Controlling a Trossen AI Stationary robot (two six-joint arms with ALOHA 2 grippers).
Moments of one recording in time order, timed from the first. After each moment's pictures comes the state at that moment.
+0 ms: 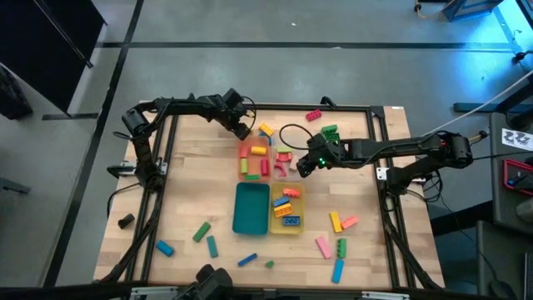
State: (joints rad) left arm 0.72 1.85 1.10 -0.38 0.15 -0.10; right arm -0.07 1.36 0.91 -0.47 0.28 0.80
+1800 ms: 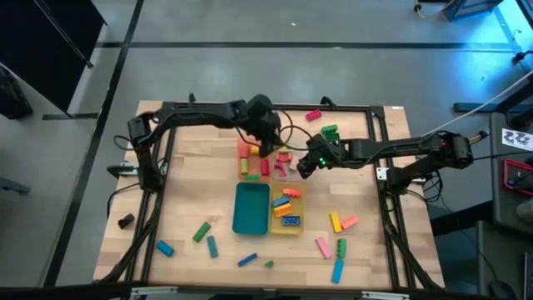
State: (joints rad) left arm 0.40 1.84 1.41 -0.37 0.34 0.12; right arm -0.07 1.36 0.91 -0.47 0.28 0.74
